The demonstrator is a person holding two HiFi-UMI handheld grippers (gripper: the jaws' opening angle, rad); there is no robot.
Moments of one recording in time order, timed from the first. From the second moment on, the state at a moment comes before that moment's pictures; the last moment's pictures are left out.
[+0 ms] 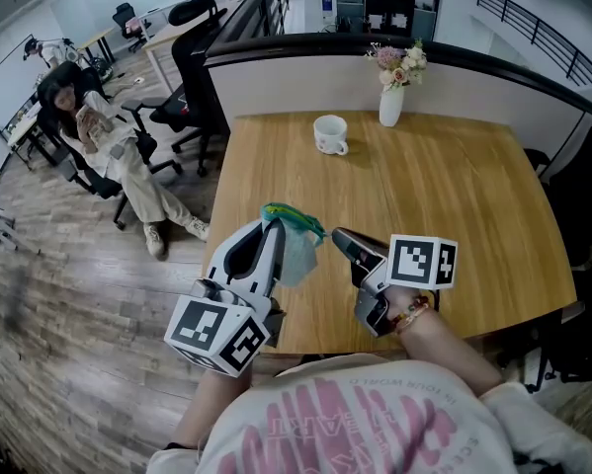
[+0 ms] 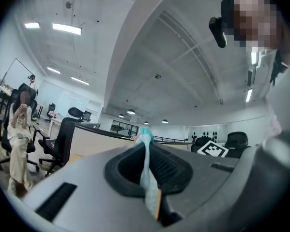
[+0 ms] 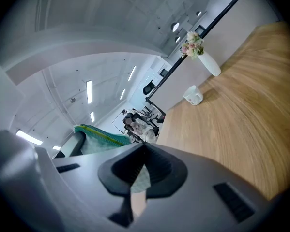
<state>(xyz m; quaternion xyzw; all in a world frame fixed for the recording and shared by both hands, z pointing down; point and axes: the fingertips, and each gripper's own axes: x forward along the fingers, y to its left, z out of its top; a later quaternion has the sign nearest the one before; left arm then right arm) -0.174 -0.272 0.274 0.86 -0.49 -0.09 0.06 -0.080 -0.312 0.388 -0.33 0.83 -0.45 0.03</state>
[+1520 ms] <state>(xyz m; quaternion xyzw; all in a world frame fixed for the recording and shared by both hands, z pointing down) -0.239 -0.282 0.333 0.79 -0.60 -0.09 0.12 0.015 -0.341 0.383 -0.51 0.76 -0.38 0.11</state>
